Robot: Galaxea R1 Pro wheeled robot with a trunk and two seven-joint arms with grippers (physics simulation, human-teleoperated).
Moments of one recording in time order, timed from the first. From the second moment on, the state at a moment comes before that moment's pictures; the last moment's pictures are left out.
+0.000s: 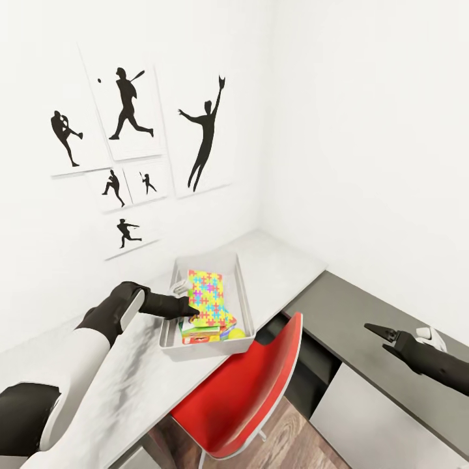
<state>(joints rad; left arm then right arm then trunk) -0.99 0.12 -0.17 -0.58 0.22 0.95 -0.79 -0.21 -0.37 -0.43 -1.56 -1.08 1.04 0.10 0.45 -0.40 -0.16</state>
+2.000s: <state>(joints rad) -0.59 0.60 0.19 -0.79 0.33 0.81 -1.57 -0.21 -0.37 -0.43 -1.56 -1.09 1.04 0.10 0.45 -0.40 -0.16</state>
